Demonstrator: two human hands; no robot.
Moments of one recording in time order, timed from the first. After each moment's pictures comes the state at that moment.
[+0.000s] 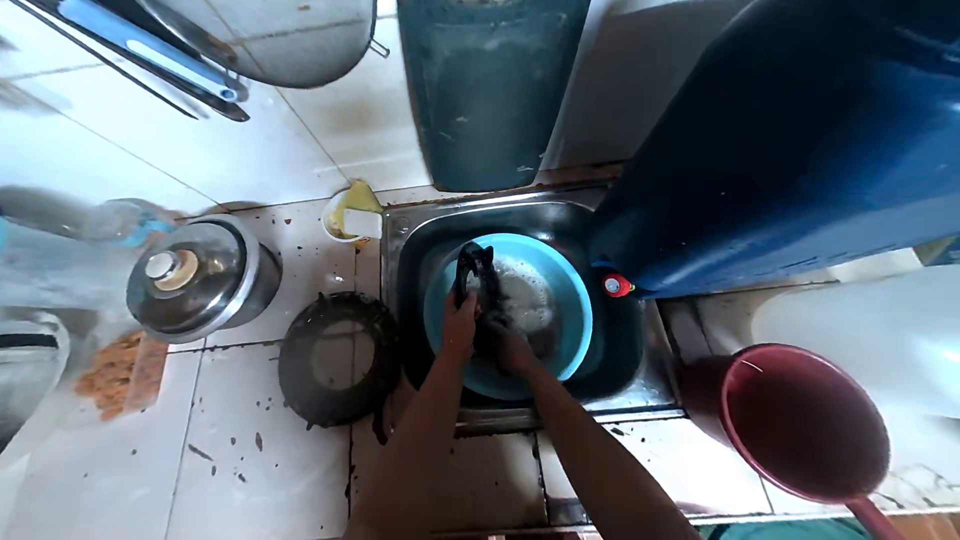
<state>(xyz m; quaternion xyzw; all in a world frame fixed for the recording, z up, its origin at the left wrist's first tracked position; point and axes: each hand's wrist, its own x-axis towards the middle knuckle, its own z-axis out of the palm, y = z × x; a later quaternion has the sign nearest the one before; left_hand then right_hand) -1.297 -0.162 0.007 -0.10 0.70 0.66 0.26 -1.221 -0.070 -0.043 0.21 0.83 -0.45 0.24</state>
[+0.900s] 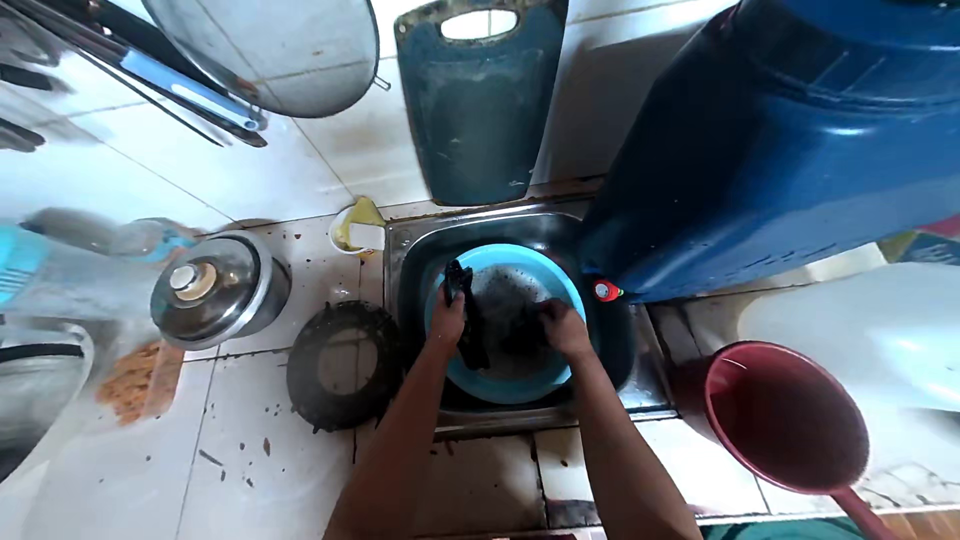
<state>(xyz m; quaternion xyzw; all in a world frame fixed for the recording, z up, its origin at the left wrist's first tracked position) -1.315 -0.172 0.051 -0.07 0.79 0.52 0.32 -1.206 0.009 0.001 0.32 0.85 -0.40 0.14</state>
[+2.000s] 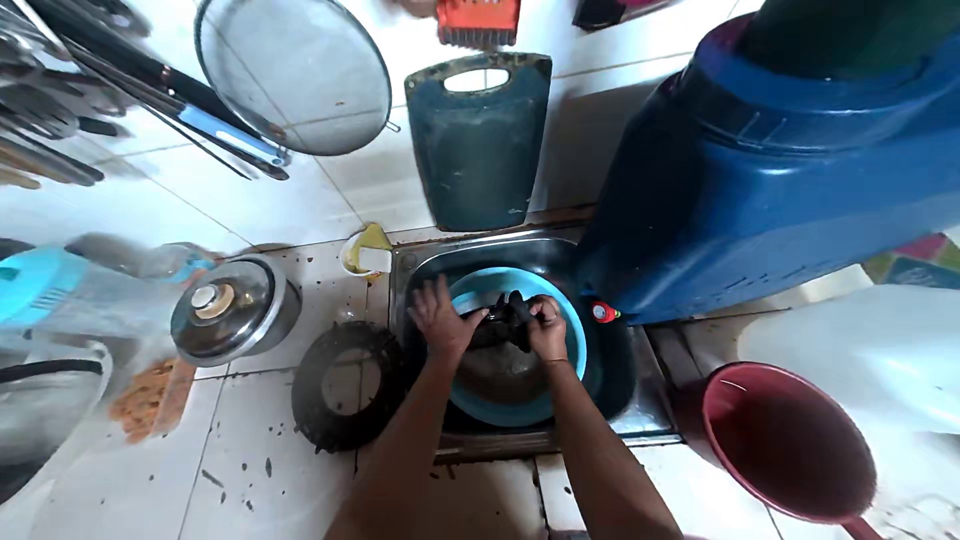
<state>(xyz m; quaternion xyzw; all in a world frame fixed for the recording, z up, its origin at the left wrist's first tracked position) -1.323 -0.163 0.052 0.11 0.96 0.25 0.10 -1.239 -0.012 -0.042 0.19 0.75 -0.54 -0.34</state>
